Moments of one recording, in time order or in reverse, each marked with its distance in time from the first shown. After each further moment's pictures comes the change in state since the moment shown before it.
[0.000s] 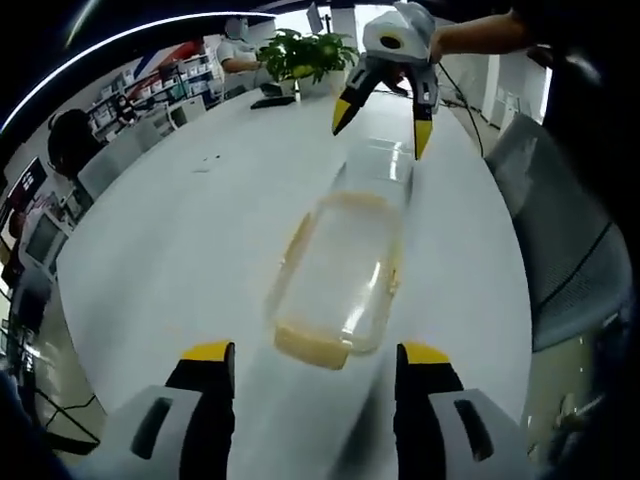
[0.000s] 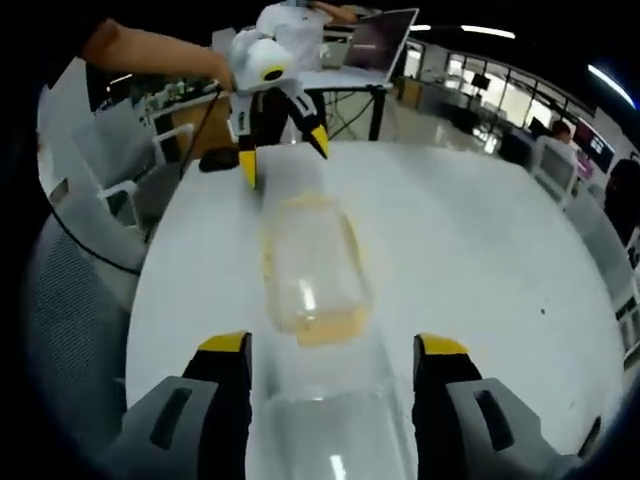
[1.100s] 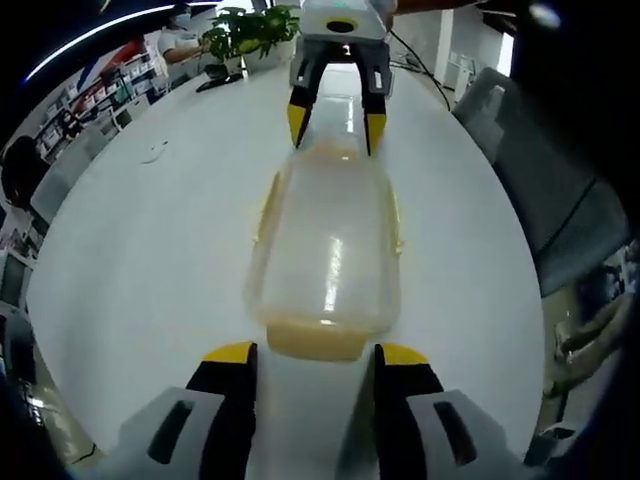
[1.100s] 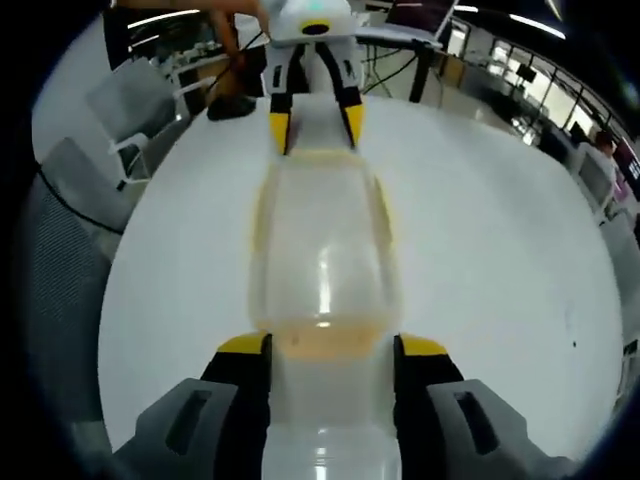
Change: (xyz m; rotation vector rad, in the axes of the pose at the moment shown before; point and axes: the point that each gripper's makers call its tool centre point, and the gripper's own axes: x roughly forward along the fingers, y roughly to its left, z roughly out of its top) left arm 0.035 0.001 -0.019 0.155 0.090 -0.162; right arm 0.059 0.001 -0.018 -0.131 0.166 0.104
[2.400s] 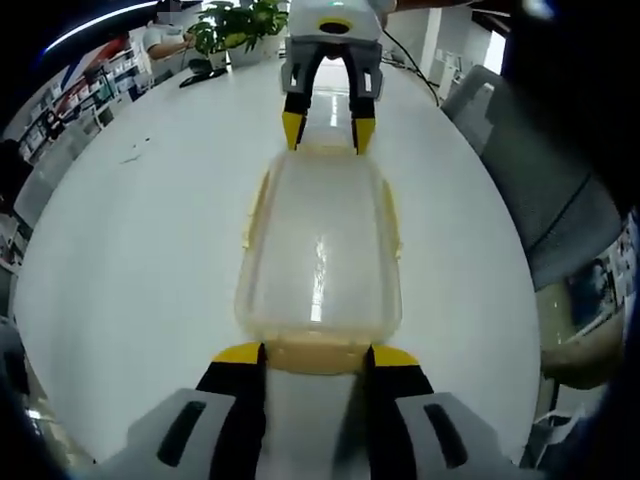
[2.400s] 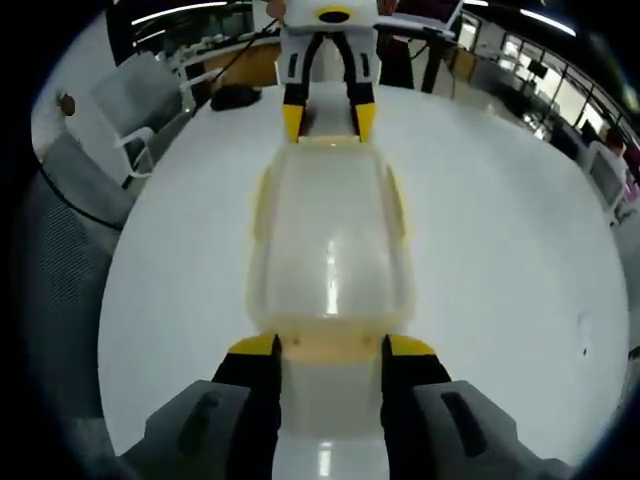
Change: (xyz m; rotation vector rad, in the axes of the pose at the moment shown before) left arm 0.004 -0.001 0.000 0.024 0.023 -0.076; right arm 0.009 0.003 0.001 0.008 0.023 0.045
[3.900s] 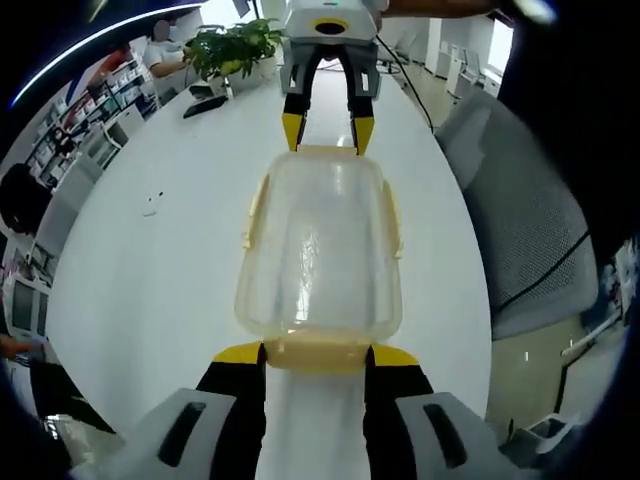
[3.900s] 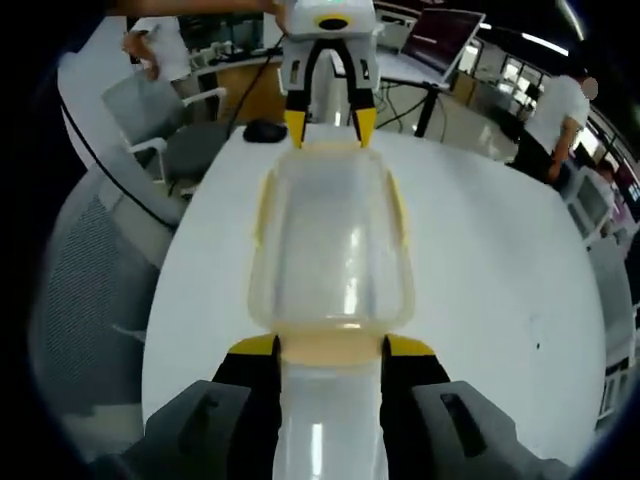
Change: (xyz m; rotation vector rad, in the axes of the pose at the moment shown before) left arm -0.061 -0.028 0.090 0.031 0.020 0.085; right arm -0.106 0.022 0.004 -0.060 -0.067 -0.043
